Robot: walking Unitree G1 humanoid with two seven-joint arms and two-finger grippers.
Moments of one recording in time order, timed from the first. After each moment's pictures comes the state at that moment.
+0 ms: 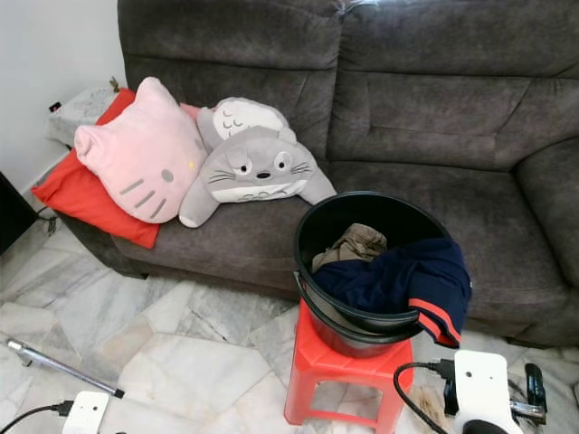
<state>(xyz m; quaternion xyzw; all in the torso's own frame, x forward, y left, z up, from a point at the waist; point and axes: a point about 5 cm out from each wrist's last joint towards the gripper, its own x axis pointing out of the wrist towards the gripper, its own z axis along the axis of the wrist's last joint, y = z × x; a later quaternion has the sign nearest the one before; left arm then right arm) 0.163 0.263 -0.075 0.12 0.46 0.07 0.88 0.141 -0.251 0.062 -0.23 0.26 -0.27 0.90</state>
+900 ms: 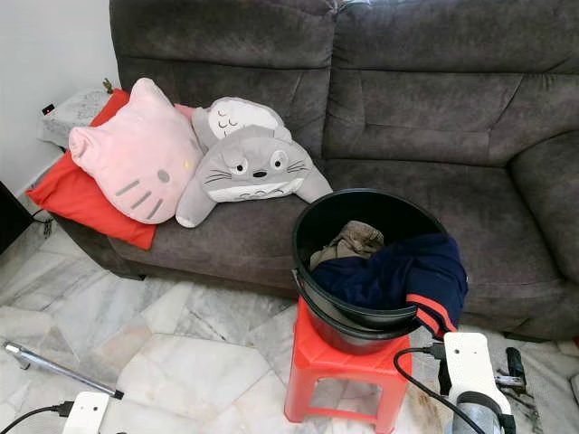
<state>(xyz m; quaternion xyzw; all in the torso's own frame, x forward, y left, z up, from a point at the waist) 0.162 0.263 -0.075 0.11 0.46 0.07 0.88 0.183 -0.273 0.031 -0.24 0.28 -0.24 0.90</state>
